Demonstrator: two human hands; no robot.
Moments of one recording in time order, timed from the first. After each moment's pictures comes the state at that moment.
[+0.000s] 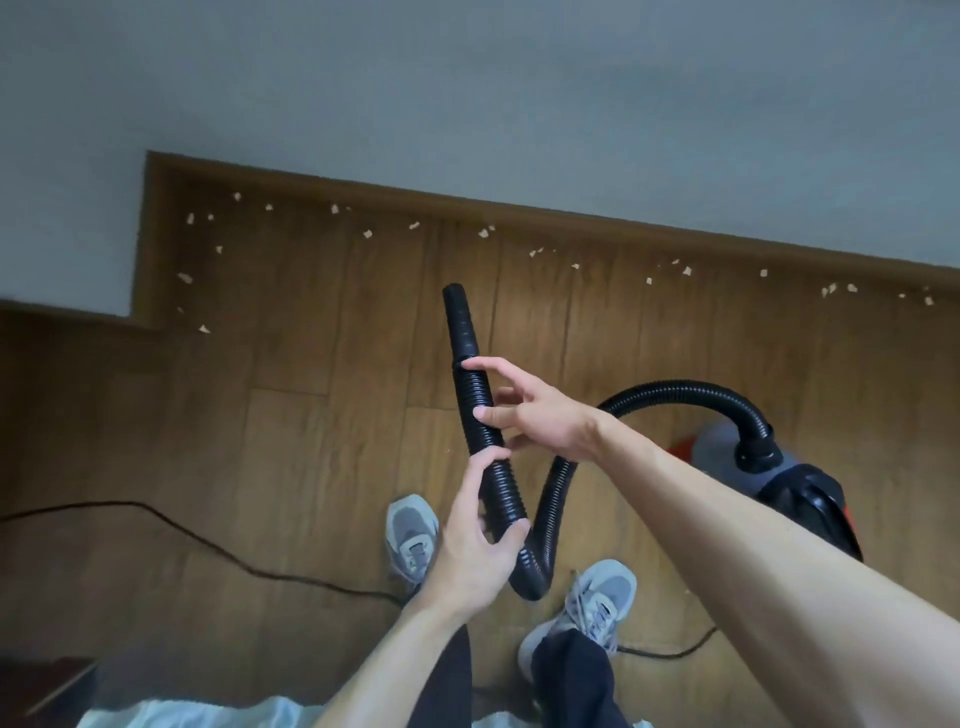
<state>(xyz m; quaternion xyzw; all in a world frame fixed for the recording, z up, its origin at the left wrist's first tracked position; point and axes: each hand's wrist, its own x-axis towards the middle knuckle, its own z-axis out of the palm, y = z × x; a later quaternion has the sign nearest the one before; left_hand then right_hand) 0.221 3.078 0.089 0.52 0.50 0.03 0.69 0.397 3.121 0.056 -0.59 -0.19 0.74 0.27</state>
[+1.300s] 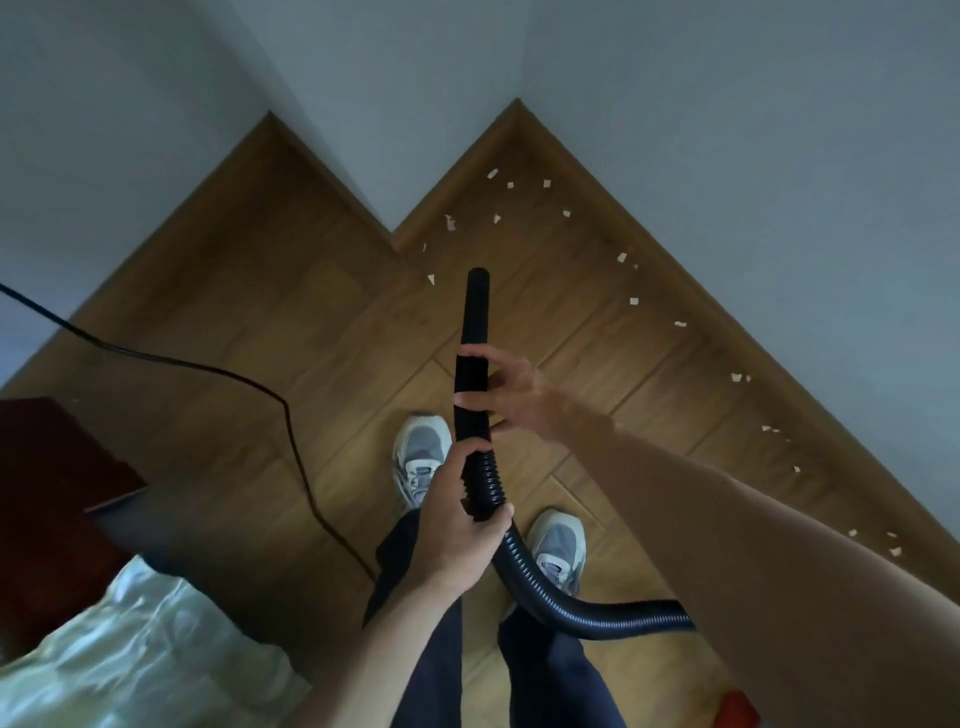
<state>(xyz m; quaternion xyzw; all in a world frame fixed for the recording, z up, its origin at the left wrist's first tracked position) 0.044 3.241 0.019 0.32 0.71 0.23 0.58 0.144 3.380 -0.034 -0.52 -0.36 0.78 0.04</state>
